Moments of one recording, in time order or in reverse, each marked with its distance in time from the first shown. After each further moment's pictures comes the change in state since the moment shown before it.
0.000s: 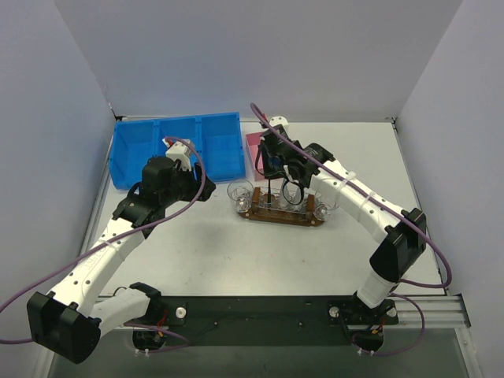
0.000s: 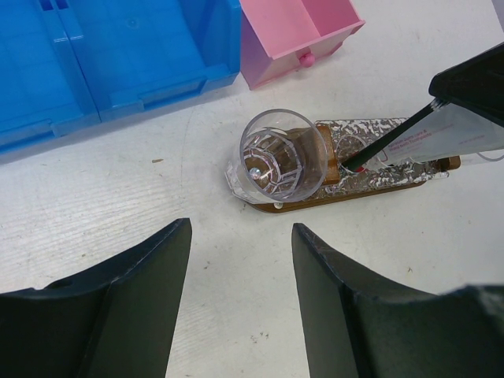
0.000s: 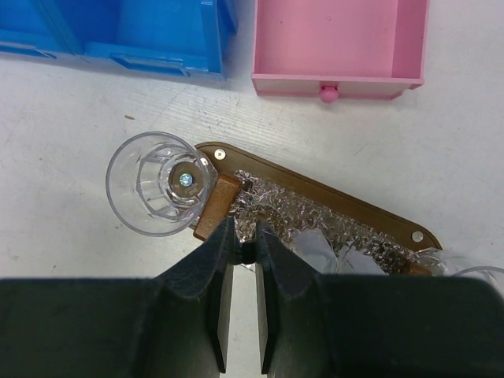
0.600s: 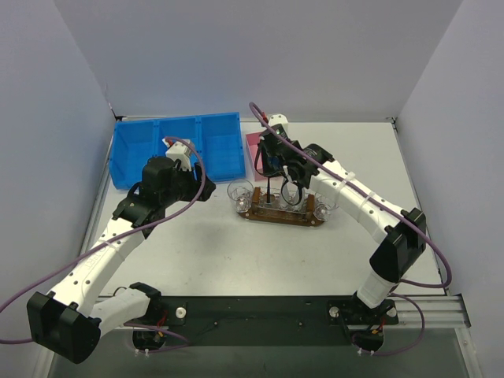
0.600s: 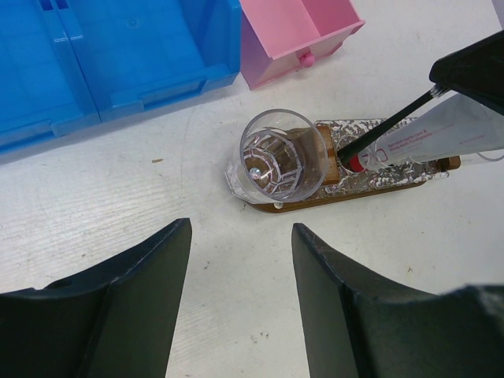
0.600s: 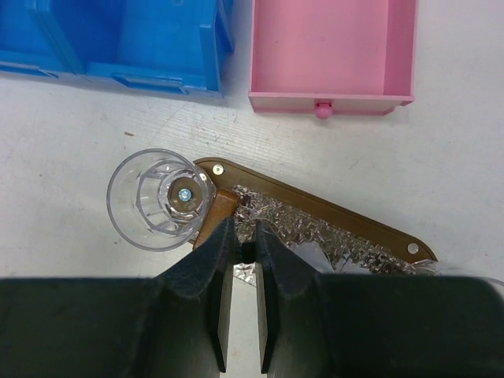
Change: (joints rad) left arm 0.000 0.000 0.000 0.000 0.000 0.000; right arm 0.007 0.000 -0.004 0.035 0.034 -0.011
